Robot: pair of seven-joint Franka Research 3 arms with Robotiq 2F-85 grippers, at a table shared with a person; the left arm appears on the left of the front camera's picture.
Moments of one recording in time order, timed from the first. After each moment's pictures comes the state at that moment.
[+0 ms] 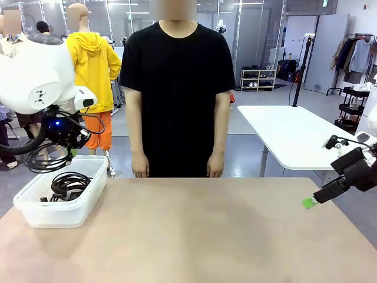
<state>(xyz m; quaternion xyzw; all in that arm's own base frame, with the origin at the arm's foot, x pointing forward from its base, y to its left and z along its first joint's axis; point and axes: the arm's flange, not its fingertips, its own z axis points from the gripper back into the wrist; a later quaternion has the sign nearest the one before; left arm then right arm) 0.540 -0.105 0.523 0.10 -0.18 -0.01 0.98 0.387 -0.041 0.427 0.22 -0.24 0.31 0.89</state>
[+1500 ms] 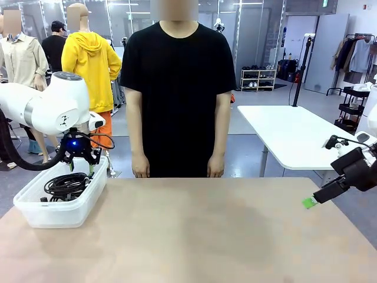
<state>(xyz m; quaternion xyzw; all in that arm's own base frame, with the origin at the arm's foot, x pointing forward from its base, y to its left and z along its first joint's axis) 0.612 -0.100 0.440 0.09 -0.14 0.04 0.99 0.387 -0.041 0.427 0.22 -0.24 0.31 0.89</state>
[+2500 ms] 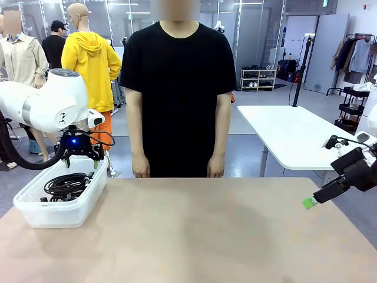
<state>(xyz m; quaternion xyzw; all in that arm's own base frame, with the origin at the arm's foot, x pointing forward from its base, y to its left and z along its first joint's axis) 0.610 -0.101 0.448 0.07 -0.14 0.05 0.99 0.387 -0.041 0.427 0.22 -0.24 0.31 0.89</state>
